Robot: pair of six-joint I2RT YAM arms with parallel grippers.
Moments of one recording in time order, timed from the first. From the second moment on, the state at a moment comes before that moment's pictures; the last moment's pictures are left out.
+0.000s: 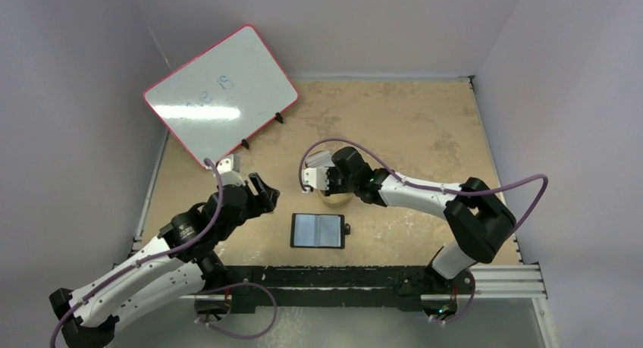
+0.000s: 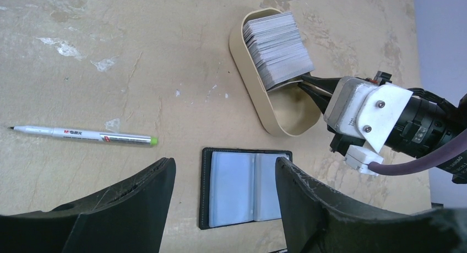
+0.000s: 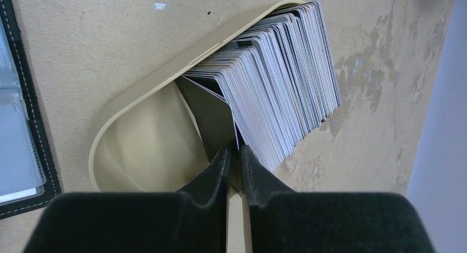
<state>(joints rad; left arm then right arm) -0.87 0.60 0.62 -0.60 -0.47 -0.91 0.82 1.58 0.88 -0.08 0.00 -0.89</state>
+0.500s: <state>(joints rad) -0.87 0.61 0.61 -0.59 -0.45 -0.91 0.82 1.58 0.90 -0.10 0.01 -0.88</state>
